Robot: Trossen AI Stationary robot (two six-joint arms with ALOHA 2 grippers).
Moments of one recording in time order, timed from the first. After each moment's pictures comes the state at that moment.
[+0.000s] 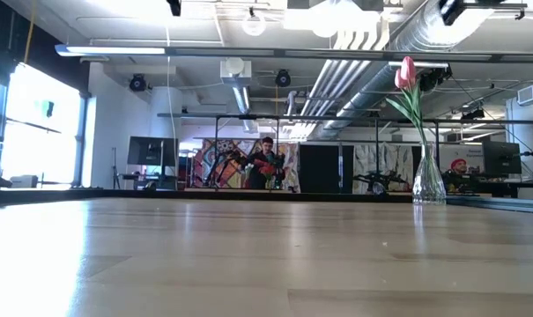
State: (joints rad) left arm 0.25 0.98 0.90 0.14 0.09 -0.13; right arm -0.19 0.44 0.69 -0.20 -0.23 0.28
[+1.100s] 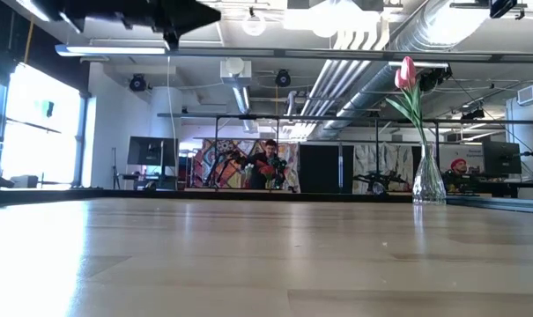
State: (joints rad) left arm 0.17 0.98 0.61 0.37 0.01 0.05; right arm -0.18 0.19 0.77 -0.60 -0.09 -0.05
